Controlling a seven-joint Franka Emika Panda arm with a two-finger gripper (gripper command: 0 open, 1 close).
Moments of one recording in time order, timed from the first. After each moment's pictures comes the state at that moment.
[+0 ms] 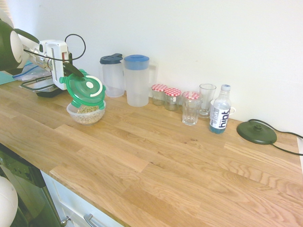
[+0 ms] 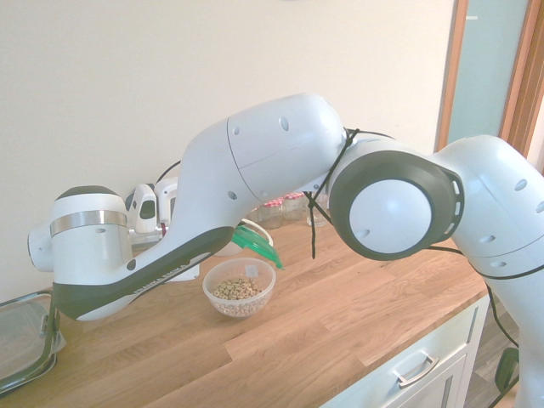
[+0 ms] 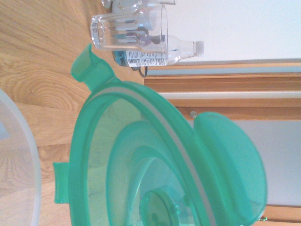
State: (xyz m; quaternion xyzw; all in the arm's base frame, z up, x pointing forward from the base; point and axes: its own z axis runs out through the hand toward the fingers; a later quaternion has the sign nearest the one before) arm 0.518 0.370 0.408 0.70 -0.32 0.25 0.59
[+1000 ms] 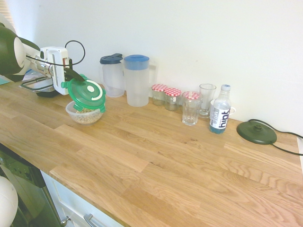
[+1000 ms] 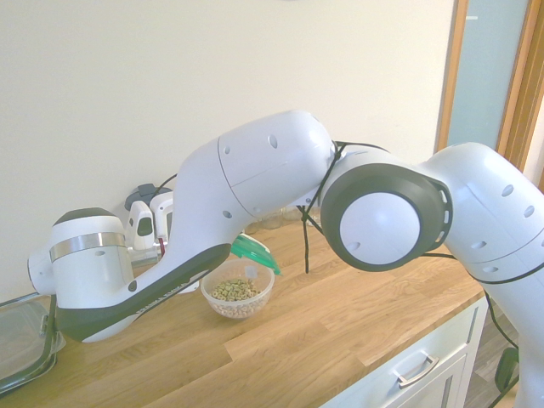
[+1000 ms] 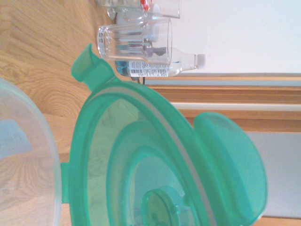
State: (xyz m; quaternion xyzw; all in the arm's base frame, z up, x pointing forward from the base) arm 0.521 0.377 0.383 0.69 -0.30 0.26 0.60
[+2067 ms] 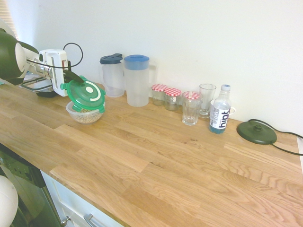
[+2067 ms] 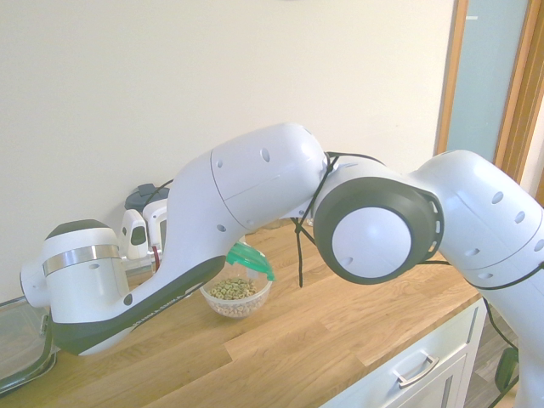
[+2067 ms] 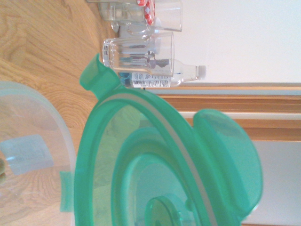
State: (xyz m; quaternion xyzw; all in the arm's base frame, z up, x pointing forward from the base) arm 0.522 0.391 0.370 0.69 -0.29 0.28 0.60
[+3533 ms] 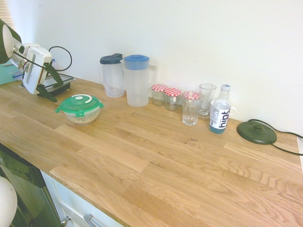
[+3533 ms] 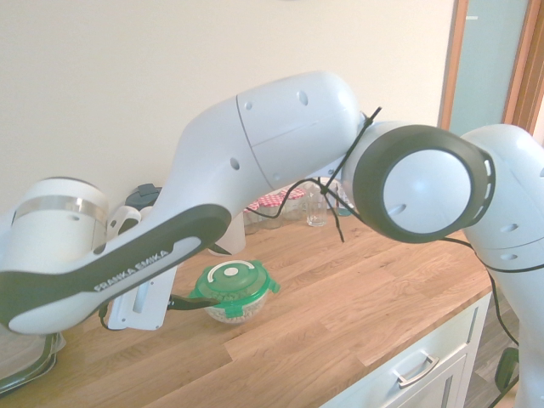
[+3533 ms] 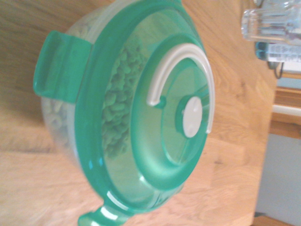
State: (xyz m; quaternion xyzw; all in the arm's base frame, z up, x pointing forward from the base) arm 0.453 0.424 0.422 0.84 -0.28 0.13 0.45
